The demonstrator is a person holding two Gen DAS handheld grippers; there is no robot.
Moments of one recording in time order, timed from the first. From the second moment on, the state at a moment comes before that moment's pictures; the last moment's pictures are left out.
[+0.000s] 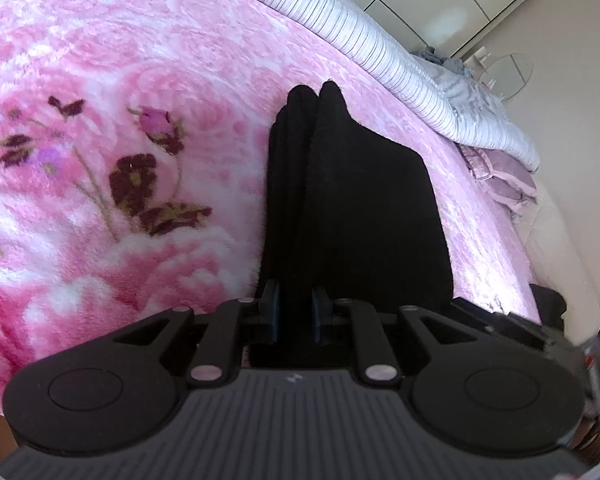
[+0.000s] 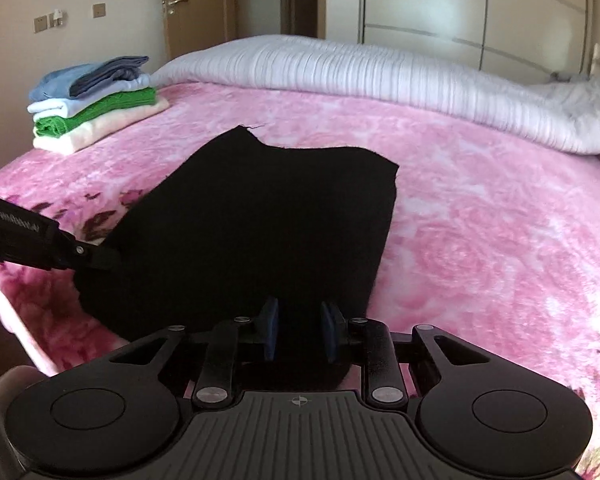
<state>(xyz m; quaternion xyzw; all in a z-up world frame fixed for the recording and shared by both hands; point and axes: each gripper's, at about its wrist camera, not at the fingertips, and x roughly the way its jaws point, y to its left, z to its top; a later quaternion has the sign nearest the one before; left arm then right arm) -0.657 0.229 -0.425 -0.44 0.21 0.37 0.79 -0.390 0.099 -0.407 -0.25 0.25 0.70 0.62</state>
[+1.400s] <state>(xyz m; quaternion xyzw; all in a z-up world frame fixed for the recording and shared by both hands) -0.596 0.233 -0.387 -0.30 0.27 0.41 0.82 -0.370 0.144 -0.379 -0.21 0.28 0.67 0.65</state>
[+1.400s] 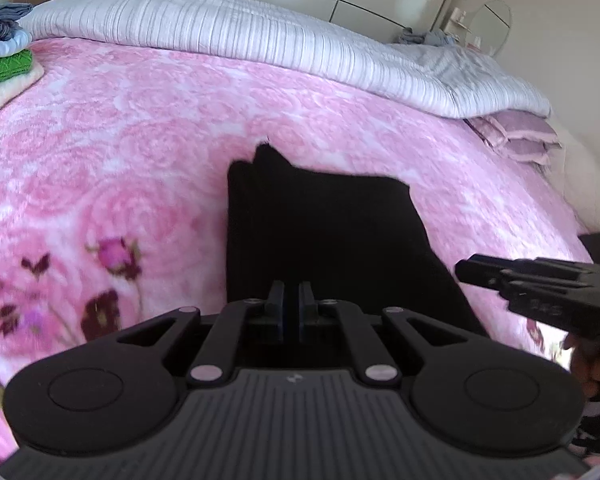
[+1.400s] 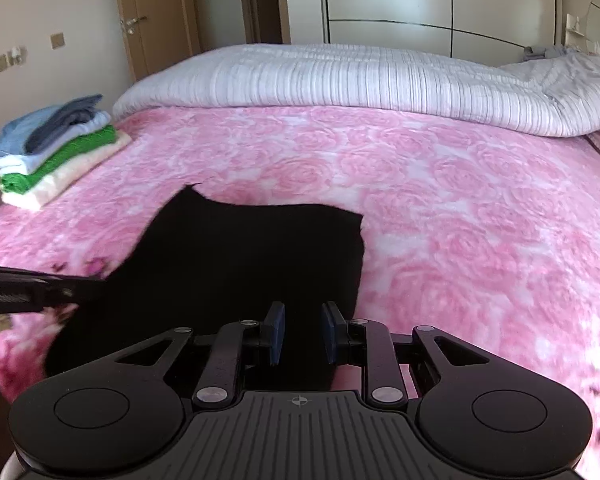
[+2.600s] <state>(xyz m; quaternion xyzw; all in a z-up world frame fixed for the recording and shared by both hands) -0.570 0.054 -0.392 -0.21 0.35 0.51 0.76 -0.417 -0.007 -0.395 -0.23 0.34 0.59 0.69</state>
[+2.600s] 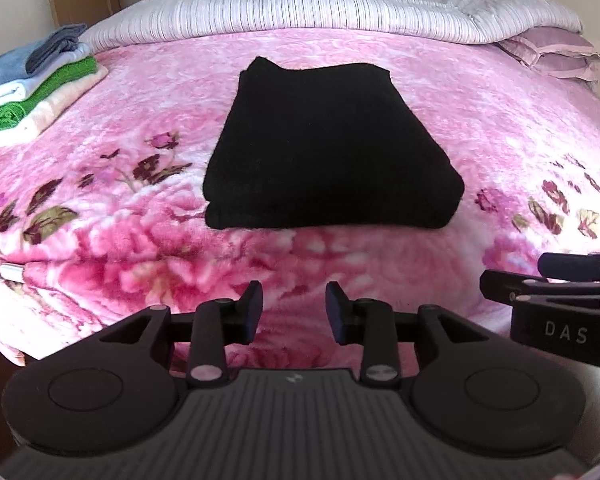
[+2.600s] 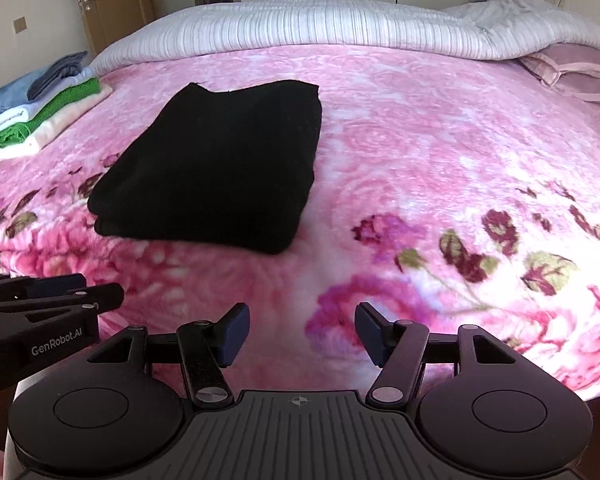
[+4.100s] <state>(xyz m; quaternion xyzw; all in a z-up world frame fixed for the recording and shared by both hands) -0.593 -0.009 -0.339 -0.15 0.31 0.54 0.76 -0.463 -0.059 -0.350 -0.23 0.26 0.63 0.69</state>
